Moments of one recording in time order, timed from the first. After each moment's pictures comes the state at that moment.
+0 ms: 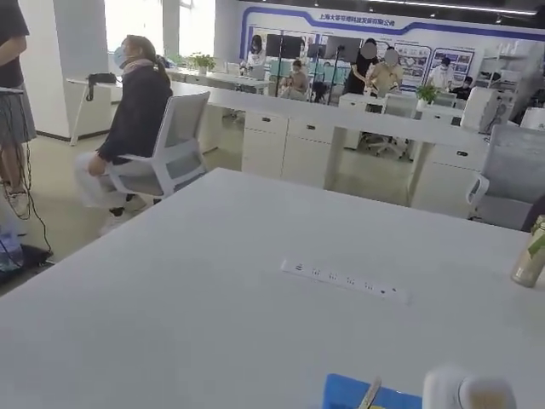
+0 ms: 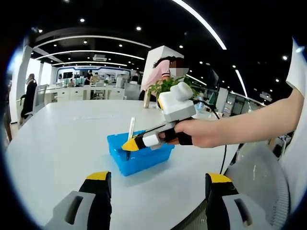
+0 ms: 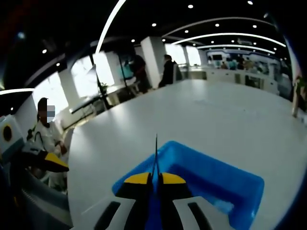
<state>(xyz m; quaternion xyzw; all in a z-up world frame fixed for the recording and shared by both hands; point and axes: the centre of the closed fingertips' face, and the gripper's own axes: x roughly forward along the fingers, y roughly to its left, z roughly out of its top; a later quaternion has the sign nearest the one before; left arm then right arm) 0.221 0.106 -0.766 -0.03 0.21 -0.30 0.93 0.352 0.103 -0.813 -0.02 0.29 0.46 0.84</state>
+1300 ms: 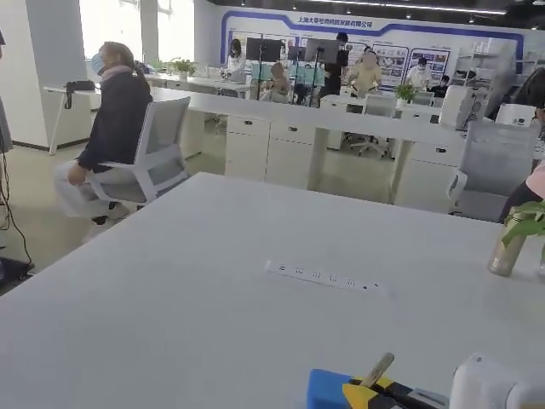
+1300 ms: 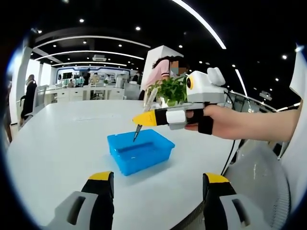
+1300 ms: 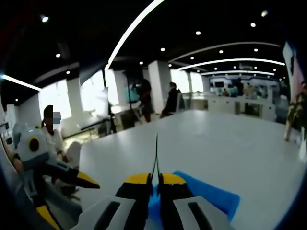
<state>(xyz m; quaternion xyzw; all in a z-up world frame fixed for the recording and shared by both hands) 0.219 0.107 -0.766 -0.03 0.21 -0.30 0.93 0.334 0.083 -0.740 -0.01 0.17 0.46 0.87</state>
